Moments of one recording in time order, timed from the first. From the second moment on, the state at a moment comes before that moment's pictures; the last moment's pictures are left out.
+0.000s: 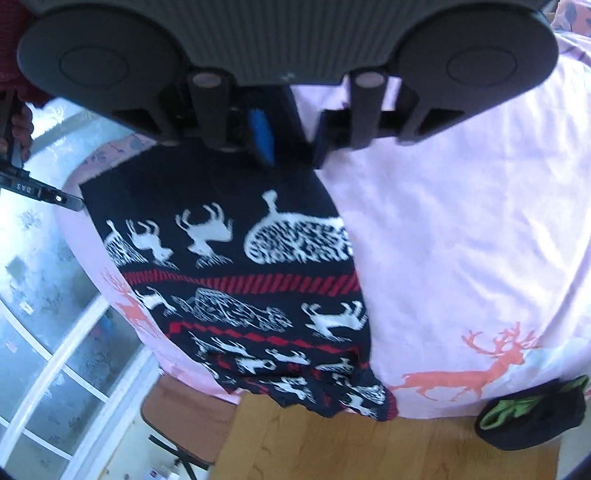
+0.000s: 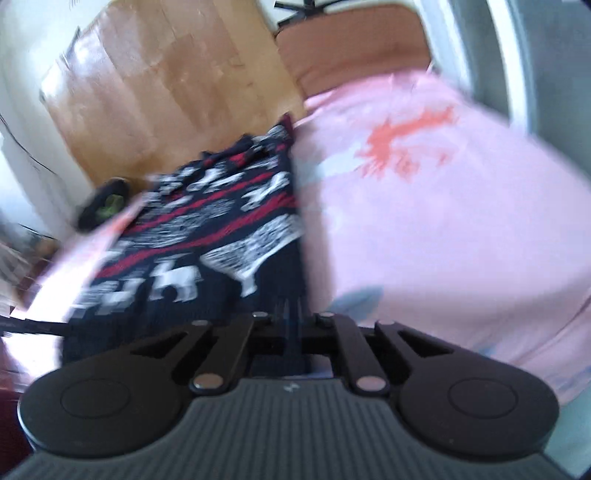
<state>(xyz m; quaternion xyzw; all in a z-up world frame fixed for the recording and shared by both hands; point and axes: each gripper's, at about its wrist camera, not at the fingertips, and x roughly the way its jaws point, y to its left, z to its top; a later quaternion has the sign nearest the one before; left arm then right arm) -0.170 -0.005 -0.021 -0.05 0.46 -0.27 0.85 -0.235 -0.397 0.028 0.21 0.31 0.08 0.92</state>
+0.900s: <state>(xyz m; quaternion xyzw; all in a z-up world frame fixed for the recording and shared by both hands) -0.018 0.008 0.070 -0.19 0.35 -0.21 0.89 -0.087 -0.425 0.104 0.25 0.21 0.11 0.94</state>
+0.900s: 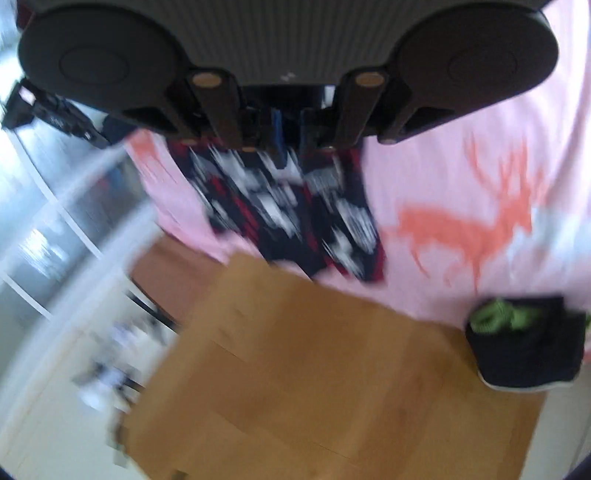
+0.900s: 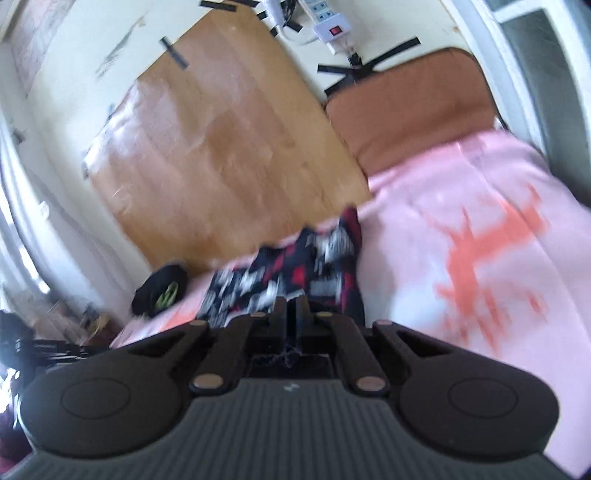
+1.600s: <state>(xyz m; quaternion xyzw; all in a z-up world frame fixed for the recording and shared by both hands) 0.003 -0.028 0.000 -0.09 0.40 -0.18 0.89 -0.041 -0.421 0.037 0.22 0.27 0.07 0.93</state>
